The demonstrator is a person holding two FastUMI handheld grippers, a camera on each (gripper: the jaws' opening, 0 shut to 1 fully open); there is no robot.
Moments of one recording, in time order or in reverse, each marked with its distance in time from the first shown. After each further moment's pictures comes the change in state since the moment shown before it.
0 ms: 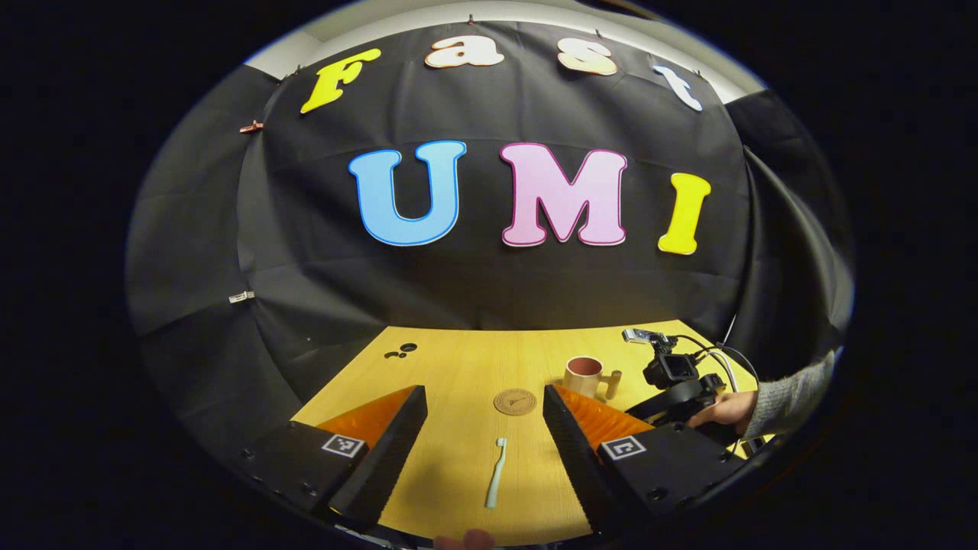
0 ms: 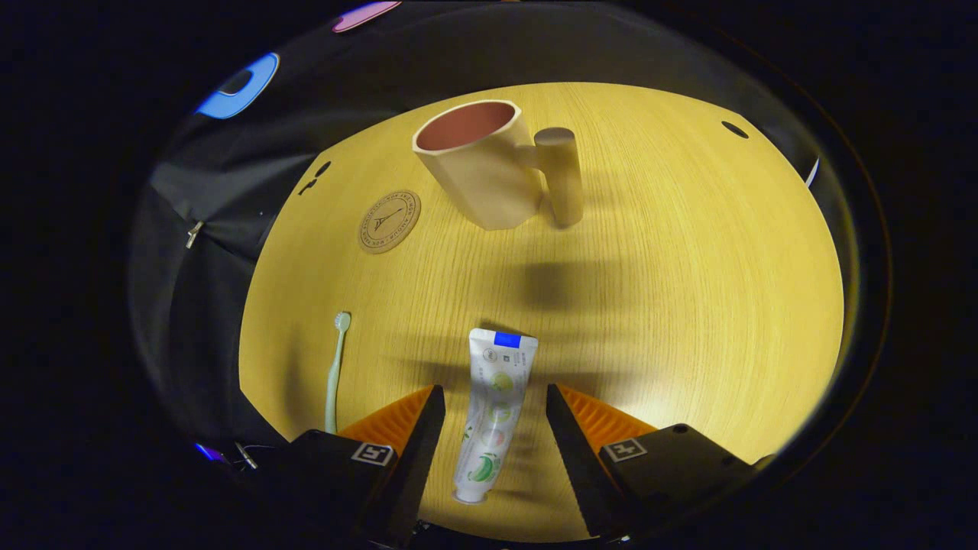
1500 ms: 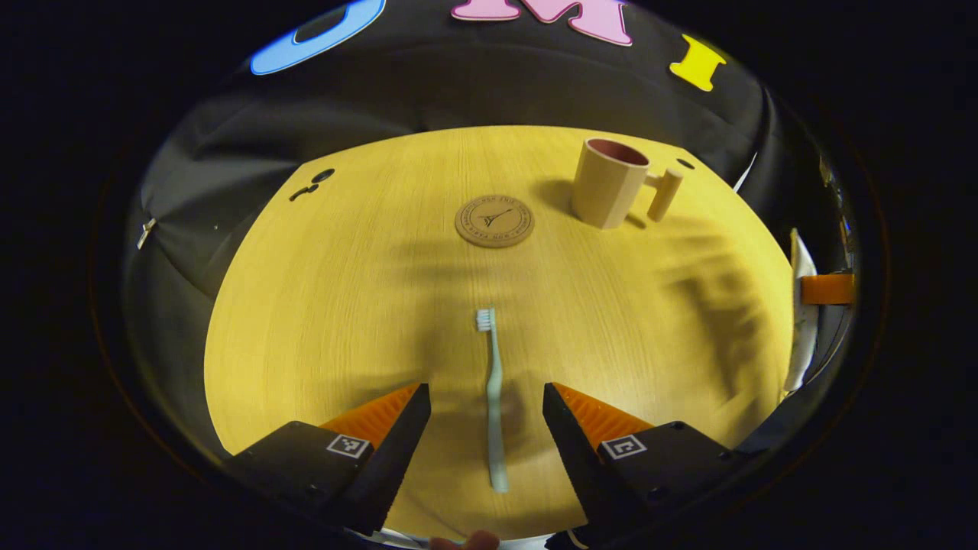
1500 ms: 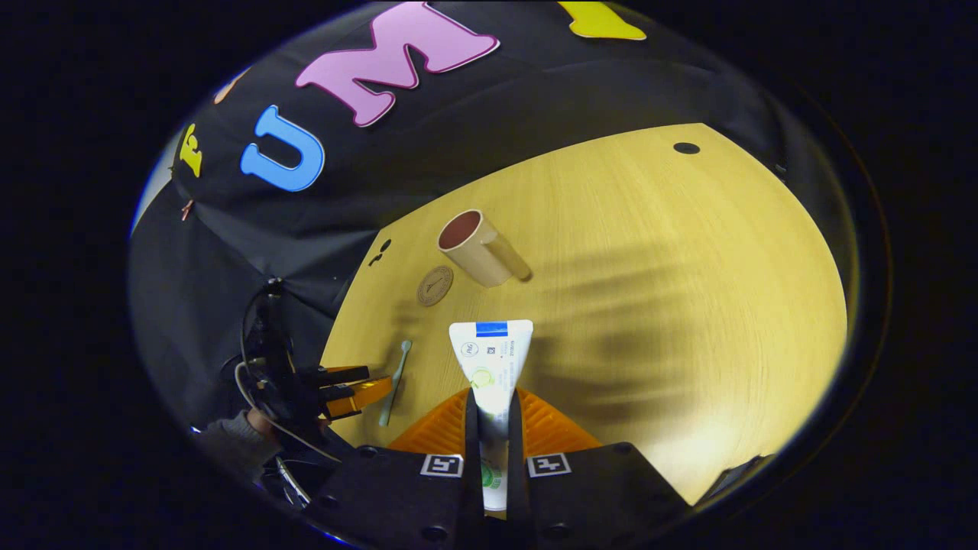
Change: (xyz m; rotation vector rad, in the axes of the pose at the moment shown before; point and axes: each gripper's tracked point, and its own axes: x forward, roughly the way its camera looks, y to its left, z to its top) left arm 0.137 -0.008 -0.229 0.105 0.765 -0.149; right arm -0.137 -0.063 0.000 0.098 -0.289 0.263
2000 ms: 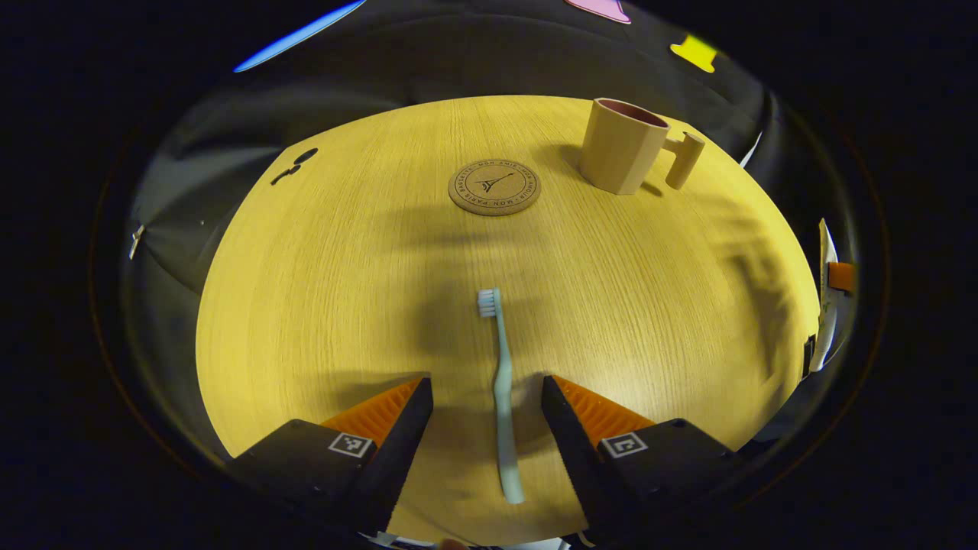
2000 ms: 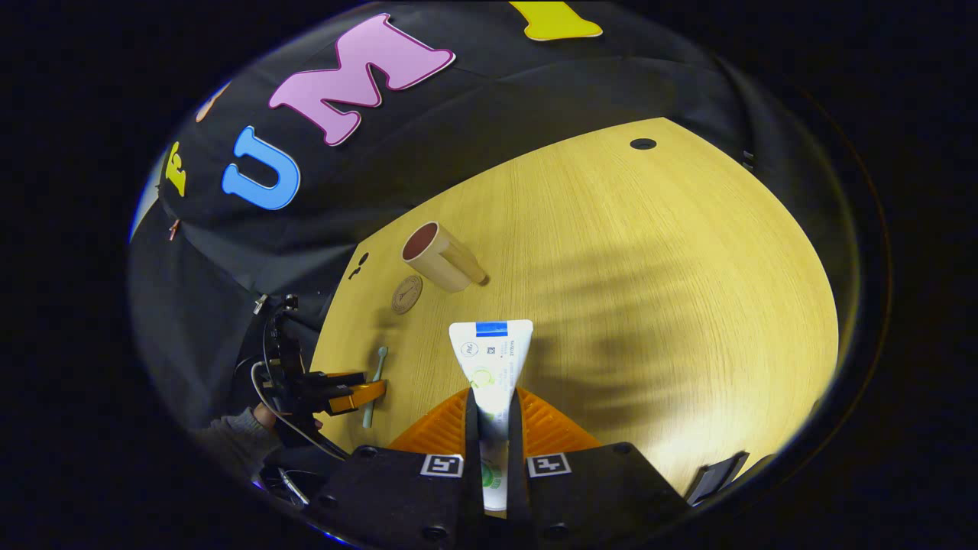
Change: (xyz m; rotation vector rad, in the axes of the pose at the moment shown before) left arm 0.022 -0.002 -0.014 0.001 0.097 -0.023; right arm -0.016 -0.038 0.002 0.054 -0.027 -0.053
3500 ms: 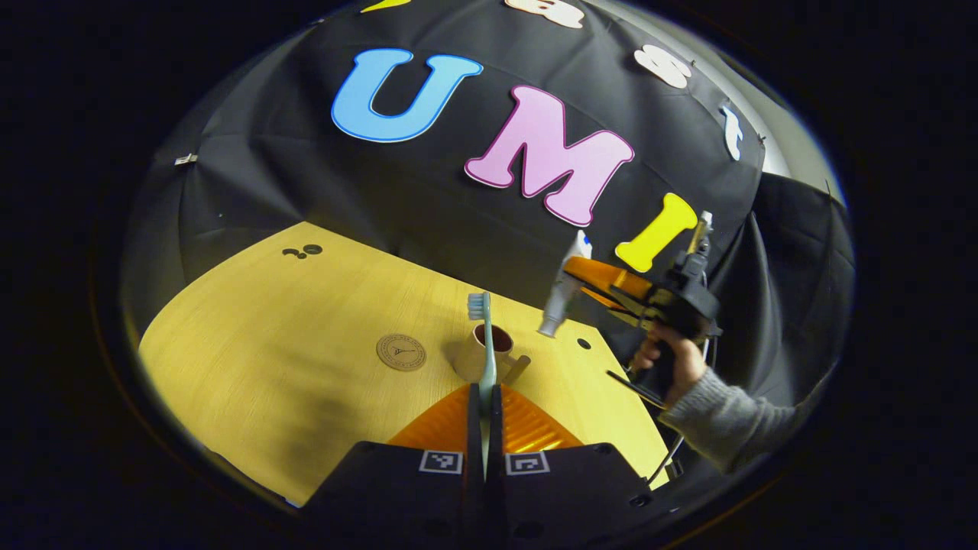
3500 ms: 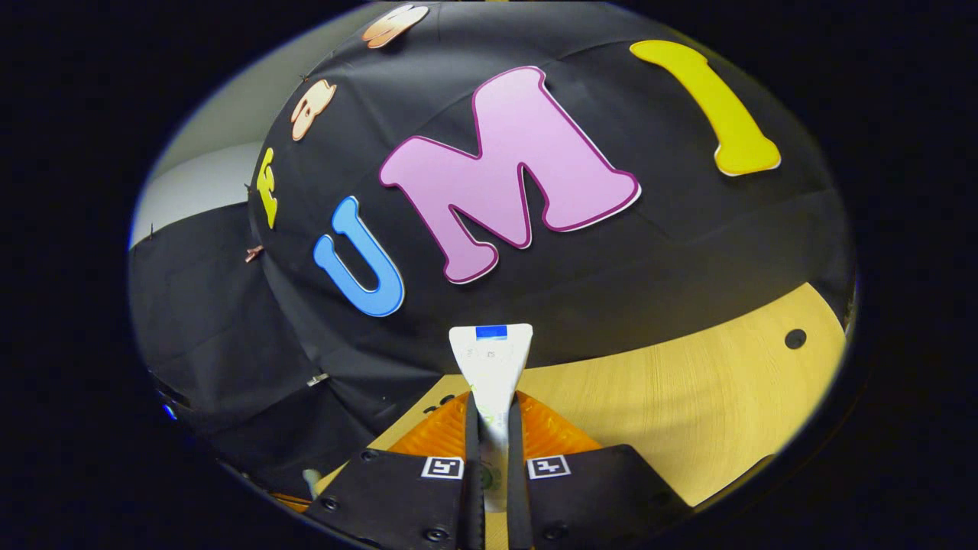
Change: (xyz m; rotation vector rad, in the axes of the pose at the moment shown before) left arm -0.209 -0.093 0.081 -0.371 -0.722 -0.292; right arm 0.090 0.184 0.247 -0.268 -0.523 0.333
